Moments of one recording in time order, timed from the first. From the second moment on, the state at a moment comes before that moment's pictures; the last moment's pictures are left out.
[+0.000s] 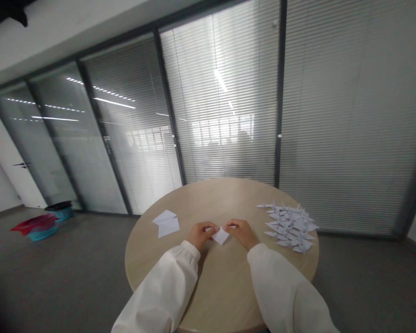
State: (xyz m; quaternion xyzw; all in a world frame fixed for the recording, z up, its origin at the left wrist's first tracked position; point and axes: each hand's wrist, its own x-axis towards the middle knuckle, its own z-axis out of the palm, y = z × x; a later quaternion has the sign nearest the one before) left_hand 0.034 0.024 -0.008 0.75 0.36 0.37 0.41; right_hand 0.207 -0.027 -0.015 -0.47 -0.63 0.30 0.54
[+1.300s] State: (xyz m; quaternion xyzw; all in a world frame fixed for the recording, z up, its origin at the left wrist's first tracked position) left_hand 0.014 0.044 -0.003 0.57 0.40 0.52 0.49; right_hand 0.213 -0.020 -0.023 -0.52 -0.57 0.31 0.55
